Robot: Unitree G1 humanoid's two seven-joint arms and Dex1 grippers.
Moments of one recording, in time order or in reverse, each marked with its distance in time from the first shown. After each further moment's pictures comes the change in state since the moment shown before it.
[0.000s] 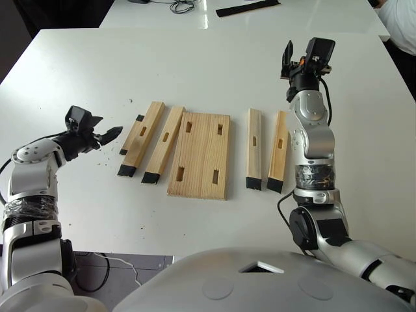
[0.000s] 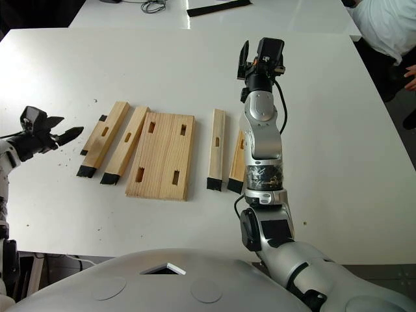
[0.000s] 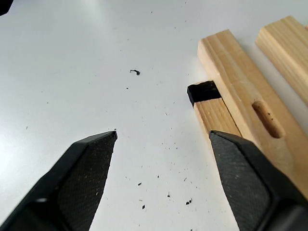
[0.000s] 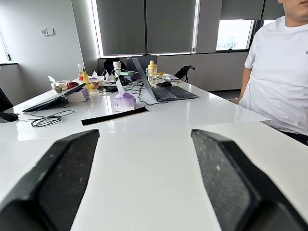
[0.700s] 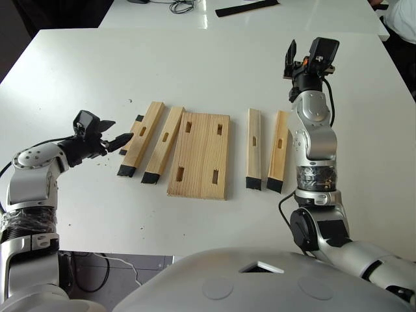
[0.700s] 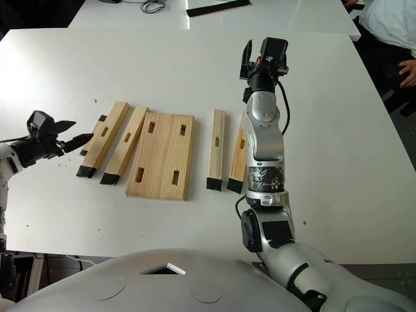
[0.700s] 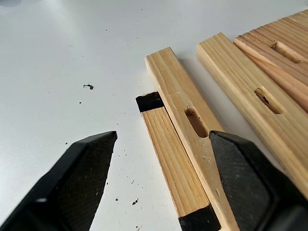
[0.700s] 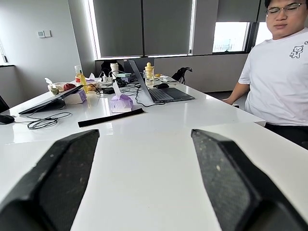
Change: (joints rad) left arm 0.119 0.004 -0.009 -0.156 -0.020 0.045 -0.062; right arm 0.011 -0.005 -0.003 -0.018 0.000 0.006 -0.001
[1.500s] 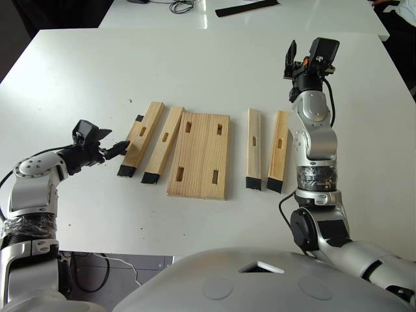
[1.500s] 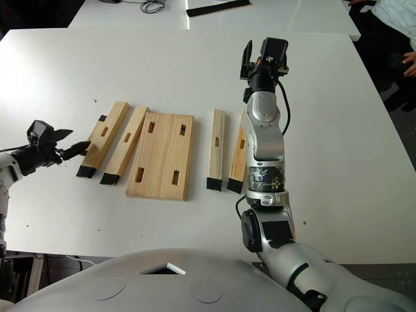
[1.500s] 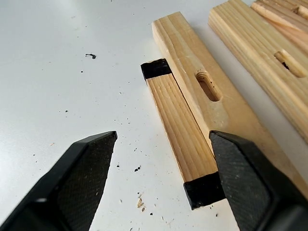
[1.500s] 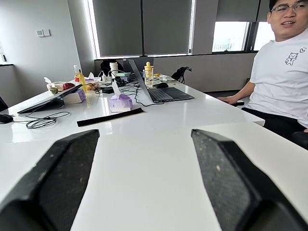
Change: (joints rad) left arm 0.065 -0.008 -0.004 0.033 0.020 -0.050 0.021; right arm 0.000 -0.002 -0.001 0.000 0.000 0.003 -0.002
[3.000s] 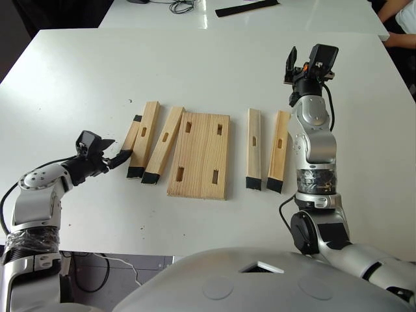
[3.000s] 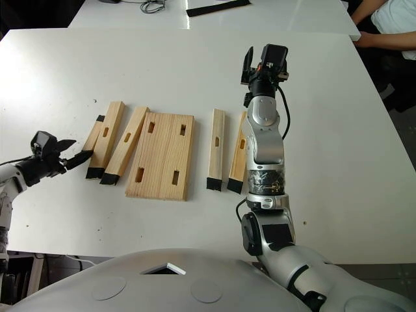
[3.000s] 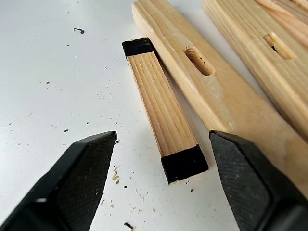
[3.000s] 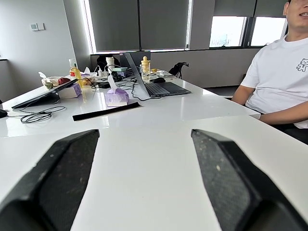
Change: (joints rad) left arm 0.100 -0.034 0.026 -0.097 -0.026 0.060 0.045; right arm 0.030 0.002 0.002 -0.004 -0.001 0.000 -0.010
